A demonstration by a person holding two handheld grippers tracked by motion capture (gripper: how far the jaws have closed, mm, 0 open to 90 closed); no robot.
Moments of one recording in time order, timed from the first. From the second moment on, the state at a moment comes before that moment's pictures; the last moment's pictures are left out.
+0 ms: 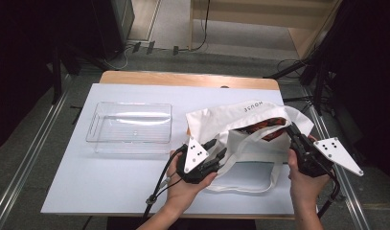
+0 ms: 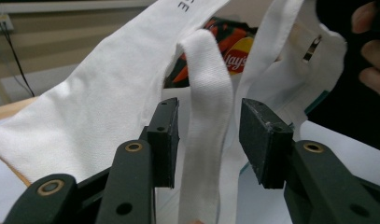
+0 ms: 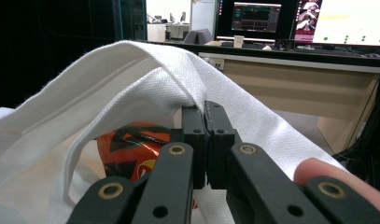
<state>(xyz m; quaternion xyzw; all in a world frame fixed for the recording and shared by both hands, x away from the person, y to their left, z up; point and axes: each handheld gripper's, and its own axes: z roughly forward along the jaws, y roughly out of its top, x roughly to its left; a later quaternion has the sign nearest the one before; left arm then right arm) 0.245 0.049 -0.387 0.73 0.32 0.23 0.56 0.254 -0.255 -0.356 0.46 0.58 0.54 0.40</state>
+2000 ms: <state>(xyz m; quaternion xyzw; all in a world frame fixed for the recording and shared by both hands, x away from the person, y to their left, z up) 0.354 0.028 -0.382 0.76 0.34 0.18 0.53 0.265 -0.259 -0.346 0.44 0.58 0.54 0.41</state>
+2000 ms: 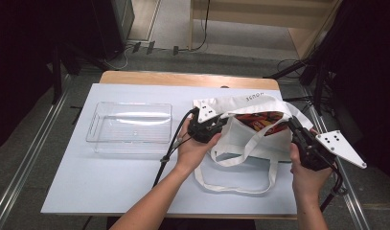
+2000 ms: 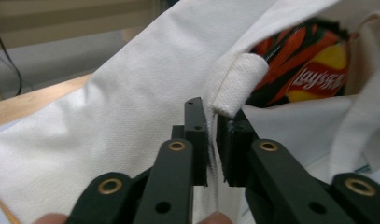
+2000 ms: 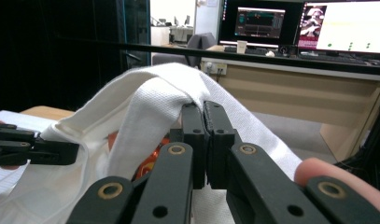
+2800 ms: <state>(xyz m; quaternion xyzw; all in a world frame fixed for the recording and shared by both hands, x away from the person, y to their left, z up) 0.354 0.044 -0.357 0.73 0.35 0.09 0.59 0.267 -0.268 -0.338 0.47 0.58 0.55 0.38</state>
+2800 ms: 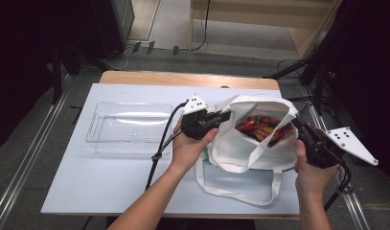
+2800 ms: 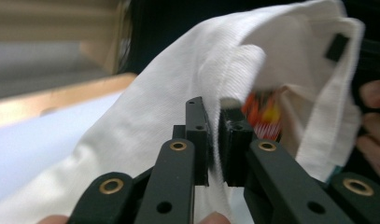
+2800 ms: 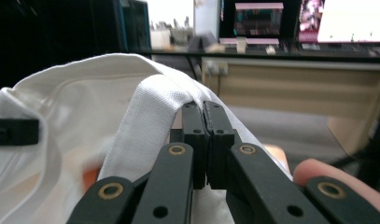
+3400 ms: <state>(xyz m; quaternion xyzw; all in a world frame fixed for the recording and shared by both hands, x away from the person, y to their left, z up) 0.356 0.028 -0.360 0.73 0.33 0.14 0.59 0.274 -0.278 -0.358 0.48 0.58 0.54 0.37</state>
